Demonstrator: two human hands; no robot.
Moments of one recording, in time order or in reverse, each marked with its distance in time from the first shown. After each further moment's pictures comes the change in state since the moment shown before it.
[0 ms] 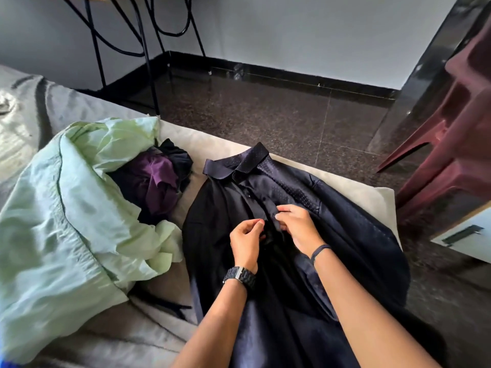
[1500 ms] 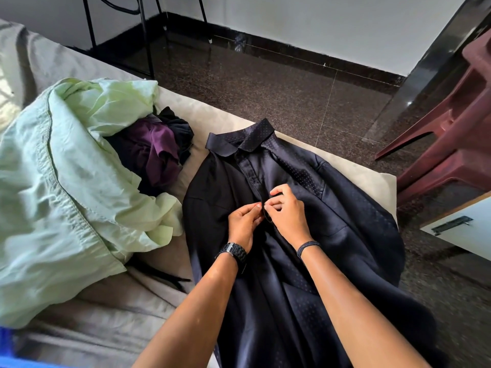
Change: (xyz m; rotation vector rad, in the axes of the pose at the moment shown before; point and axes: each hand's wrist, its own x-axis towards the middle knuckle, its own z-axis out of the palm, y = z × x) left_hand 0.014 -0.015 -0.015 -0.279 -0.176 -0.159; right_hand -0.026 0.016 0.018 -0.491 0.039 -0.415
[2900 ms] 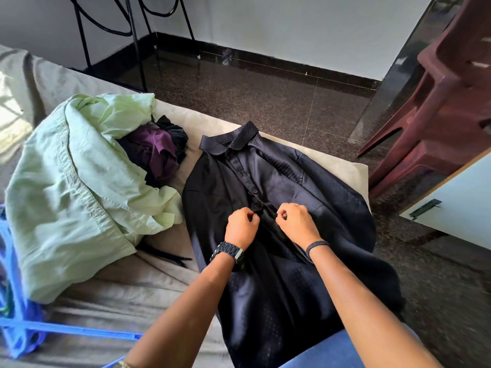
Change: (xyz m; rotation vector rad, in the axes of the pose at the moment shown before) left_hand -0.063 0.007 -0.002 1.279 0.026 0.297; right_hand -0.061 0.003 -0.047 -0.482 -0.078 0.056
